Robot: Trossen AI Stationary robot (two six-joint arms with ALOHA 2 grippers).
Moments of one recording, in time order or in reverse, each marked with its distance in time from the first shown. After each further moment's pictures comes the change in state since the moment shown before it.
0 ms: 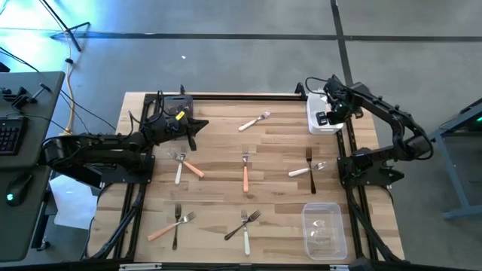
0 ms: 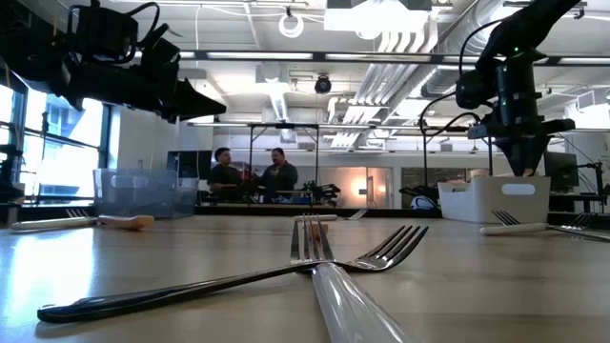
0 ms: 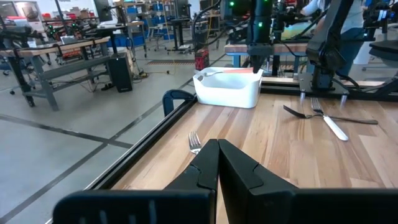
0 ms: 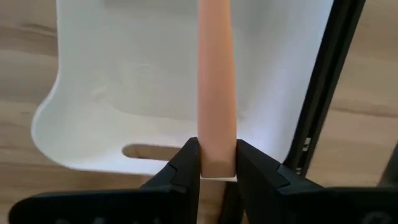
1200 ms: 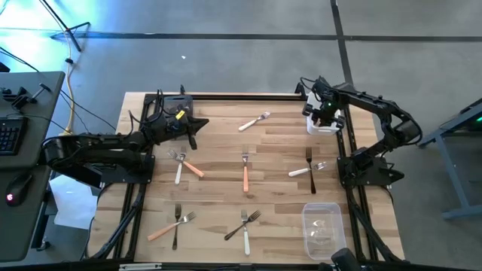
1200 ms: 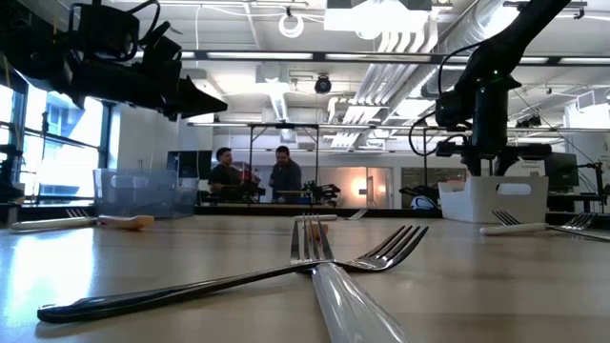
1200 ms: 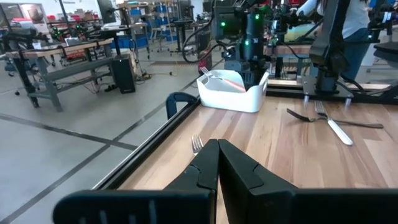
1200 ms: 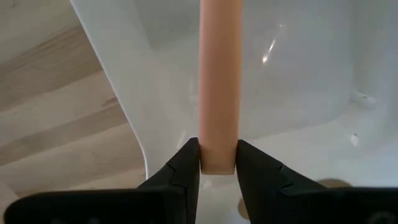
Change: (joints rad) left arm 0.000 0.000 0.015 -0.008 -0.012 0.000; right arm 0.064 0.183 0.002 0.201 -0.212 0.586
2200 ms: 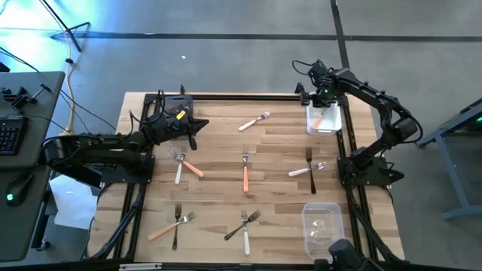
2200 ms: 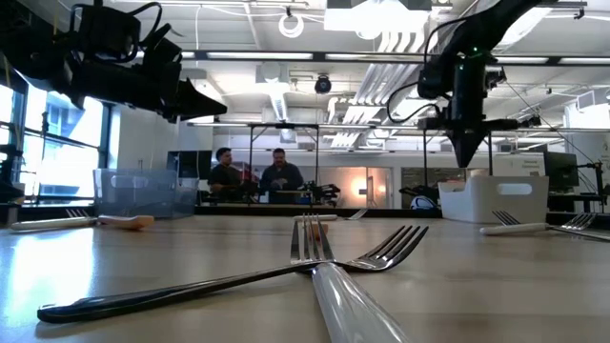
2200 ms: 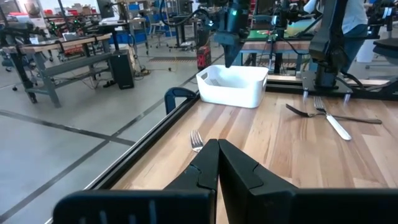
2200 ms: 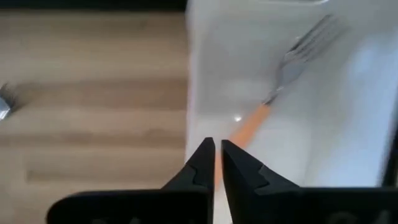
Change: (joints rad) left arm 0.000 0.000 0.000 -0.020 0.002 -0.003; right arm 0.035 0.038 0.278 -0.118 0.157 -0.356
